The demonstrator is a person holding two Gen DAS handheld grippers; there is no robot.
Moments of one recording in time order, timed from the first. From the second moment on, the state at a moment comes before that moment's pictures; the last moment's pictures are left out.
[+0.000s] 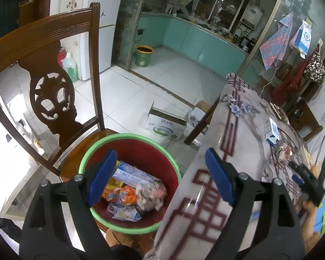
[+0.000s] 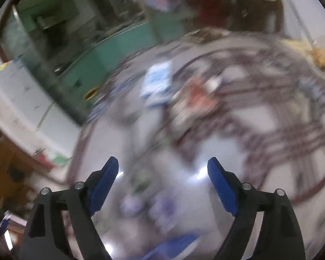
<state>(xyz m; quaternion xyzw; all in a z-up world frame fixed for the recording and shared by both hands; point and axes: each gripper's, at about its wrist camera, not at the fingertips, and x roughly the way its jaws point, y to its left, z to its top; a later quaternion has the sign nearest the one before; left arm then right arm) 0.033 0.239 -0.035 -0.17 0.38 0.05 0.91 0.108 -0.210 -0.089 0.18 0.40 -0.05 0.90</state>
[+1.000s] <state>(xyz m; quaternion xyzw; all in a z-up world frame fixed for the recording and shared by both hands) 0.116 -0.053 -0.040 0.04 0.41 -0.11 0.91 0.011 -0.306 -0.055 0.11 0.45 0.01 0.89</state>
